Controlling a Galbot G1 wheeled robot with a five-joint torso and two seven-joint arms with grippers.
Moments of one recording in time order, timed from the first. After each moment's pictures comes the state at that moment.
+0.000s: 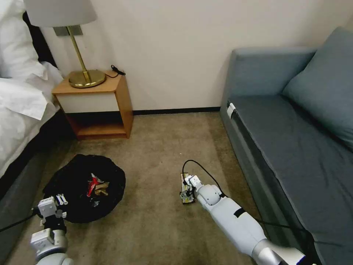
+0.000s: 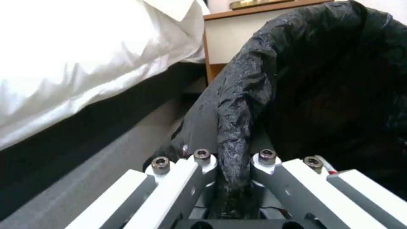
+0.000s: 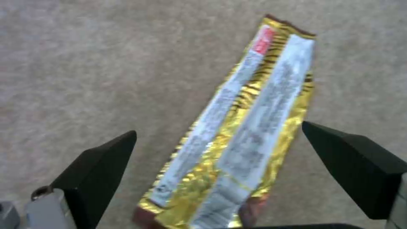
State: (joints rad) left arm 1.67 -1.33 -0.82 -1.88 -0.24 -0.21 -0.27; right arm -0.73 1.40 -0.16 0.97 0.13 -0.47 -0.12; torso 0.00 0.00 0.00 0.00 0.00
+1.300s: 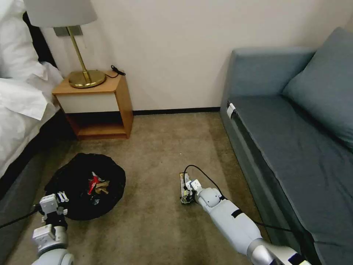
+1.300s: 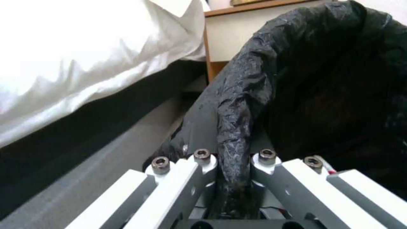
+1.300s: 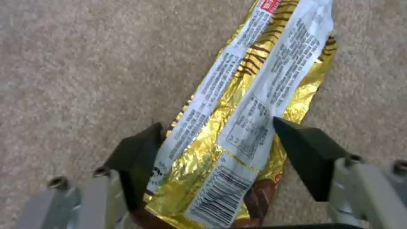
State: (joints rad) left arm 1.64 -1.31 -0.82 -1.84 -0.25 -0.20 -0.26; right arm -0.71 1.45 -0.10 0.81 0.09 -0.43 -0.19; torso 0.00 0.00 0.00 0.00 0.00
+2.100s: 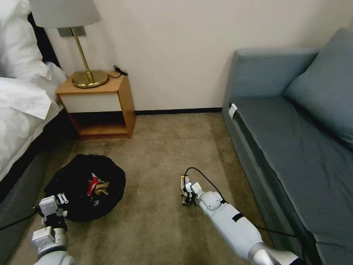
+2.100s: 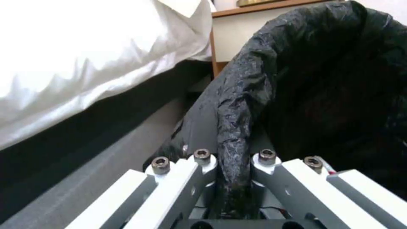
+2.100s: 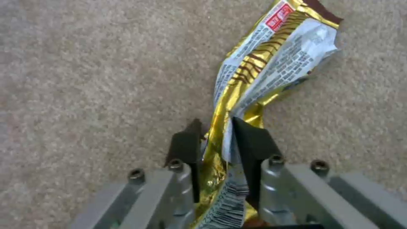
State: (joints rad) left arm 1.65 -1.31 -0.82 -1.85 -0.25 -0.22 -0.26; right arm -0.74 1.44 -0.09 0.84 0.08 -0.41 -0.20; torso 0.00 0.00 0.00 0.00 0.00
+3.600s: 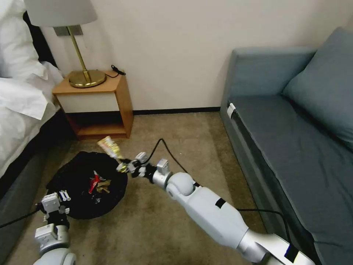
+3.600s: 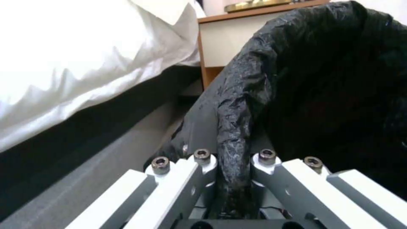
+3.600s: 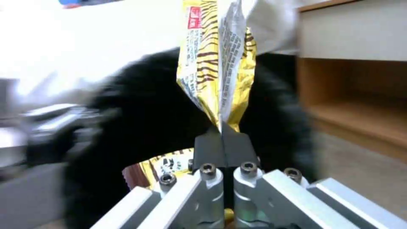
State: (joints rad) left arm 1.64 -1.32 -0.81 -1.87 -0.23 -0.19 -0.26; right arm -0.66 1.48 -0.40 1.31 0.52 0.01 -0.38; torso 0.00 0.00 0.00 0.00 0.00
